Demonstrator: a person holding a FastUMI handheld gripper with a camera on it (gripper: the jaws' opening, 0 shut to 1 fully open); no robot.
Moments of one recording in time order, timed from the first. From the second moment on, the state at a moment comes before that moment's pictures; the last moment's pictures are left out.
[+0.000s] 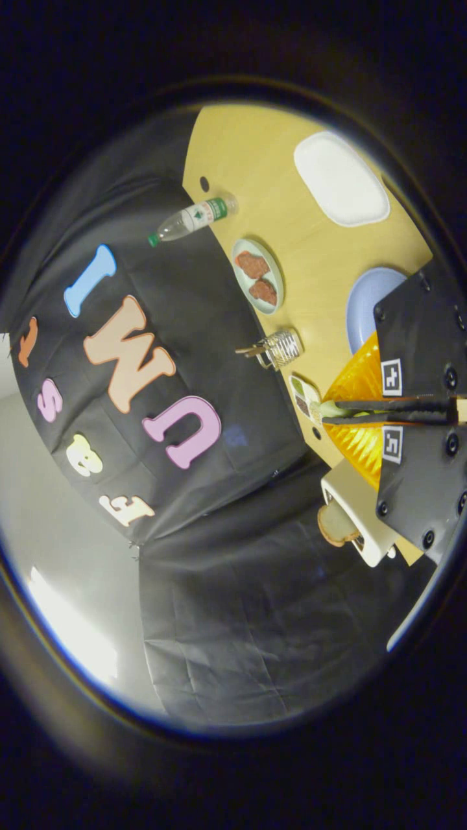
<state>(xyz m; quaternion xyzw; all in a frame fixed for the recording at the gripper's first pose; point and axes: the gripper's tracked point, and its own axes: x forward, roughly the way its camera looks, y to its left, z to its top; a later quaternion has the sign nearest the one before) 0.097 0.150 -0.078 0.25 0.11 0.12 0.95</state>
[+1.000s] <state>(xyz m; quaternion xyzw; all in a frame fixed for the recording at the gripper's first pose) 0.104 0.111 -0.211 0.11 0.27 0.02 0.96</state>
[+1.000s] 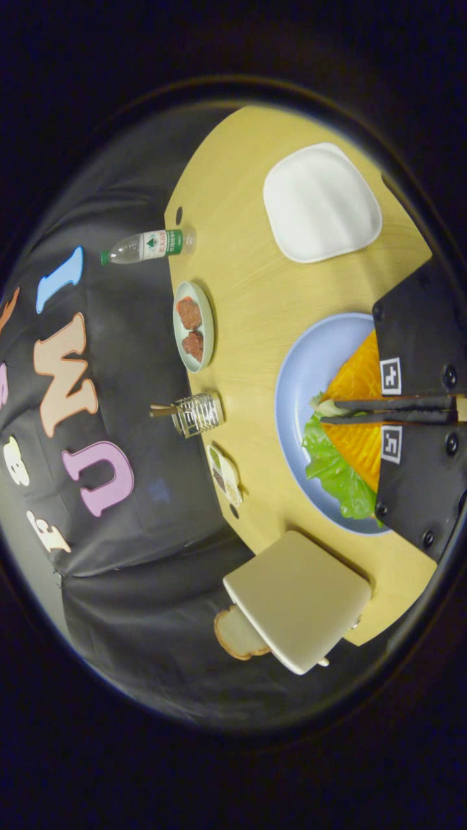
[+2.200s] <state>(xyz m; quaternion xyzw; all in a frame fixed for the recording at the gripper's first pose) 0.071 0.128 -0.174 -0.10 0.23 0.03 0.97</state>
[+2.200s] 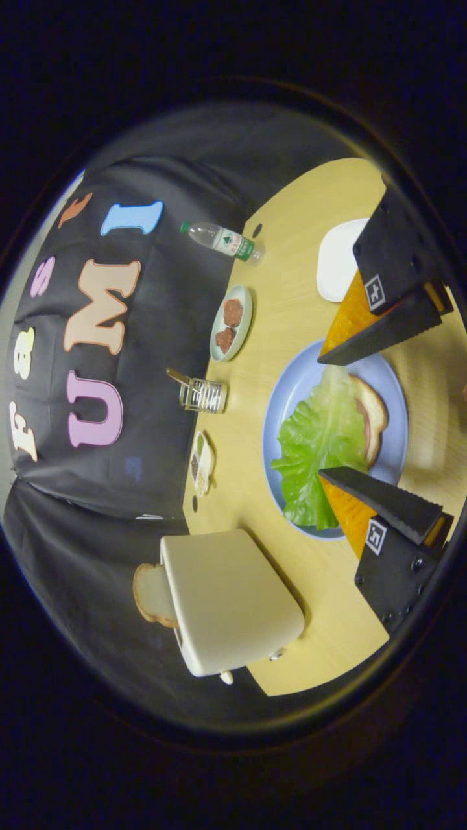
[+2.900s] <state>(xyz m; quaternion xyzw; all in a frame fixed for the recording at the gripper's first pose) 0.110 0.241 -0.021 0.14 0.07 0.12 0.98</state>
